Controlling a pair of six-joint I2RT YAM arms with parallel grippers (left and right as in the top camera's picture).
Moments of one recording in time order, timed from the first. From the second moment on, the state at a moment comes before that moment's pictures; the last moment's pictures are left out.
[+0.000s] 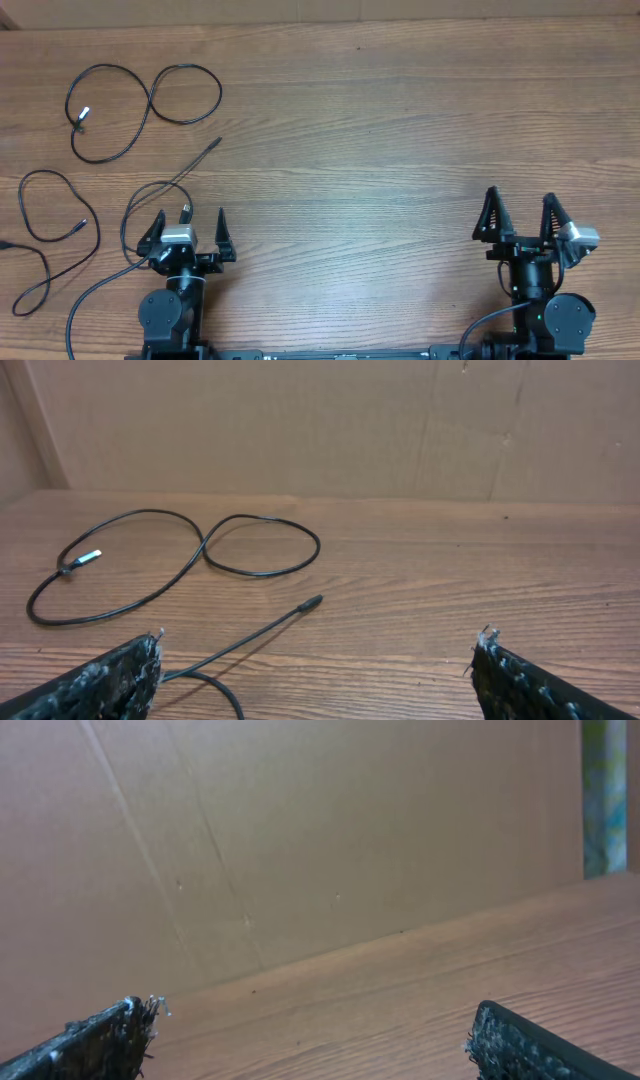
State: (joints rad) left arm 0.02 0.02 0.01 -0.08 -0.01 -0.03; right arm -0.07 0.01 0.16 -0.05 -0.05 0.31
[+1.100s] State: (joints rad) left arm 0.02 0.02 0.01 -0.08 -0.01 -0.03; right arm -0.07 0.01 0.02 -0.03 -0.04 0.23
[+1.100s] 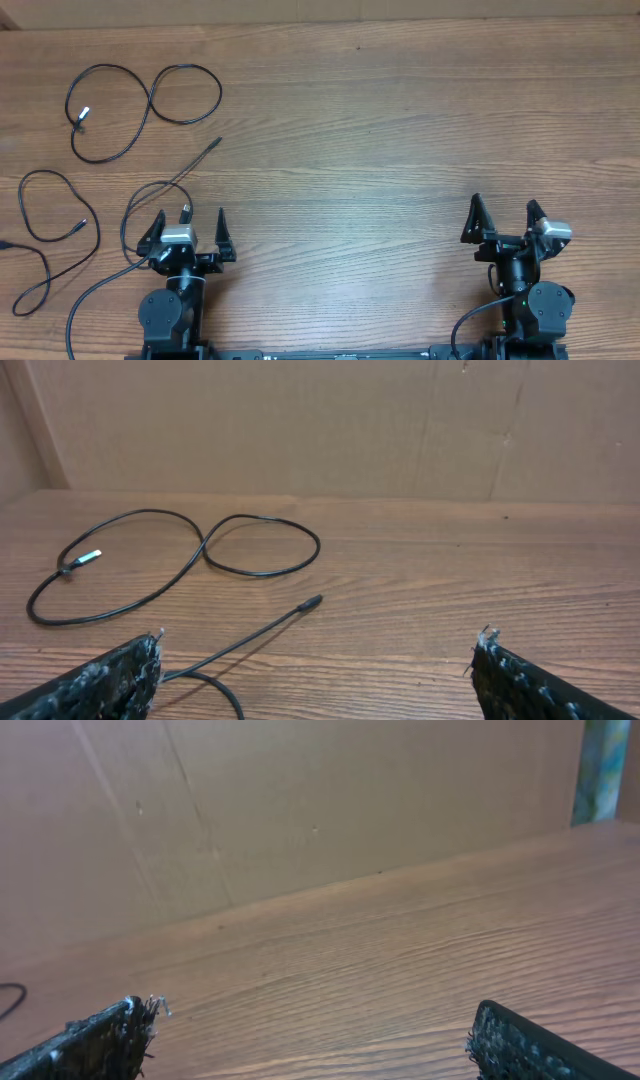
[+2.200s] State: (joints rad) left arm 0.02 0.02 0.01 -0.08 -0.01 -0.03; right arm -0.07 0.01 0.02 -0.03 -0.04 0.07
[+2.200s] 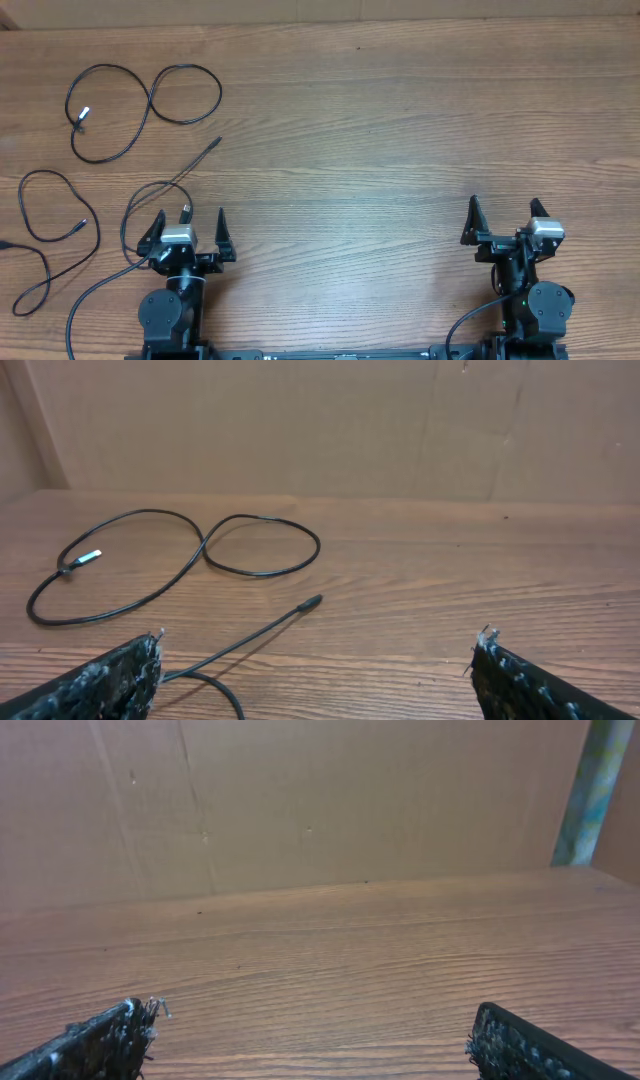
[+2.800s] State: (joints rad) left arm 0.02 0.02 0.01 -0.08 -0.01 -0.03; right arm -0.01 0.01 0.02 -0.03 -0.04 0.01
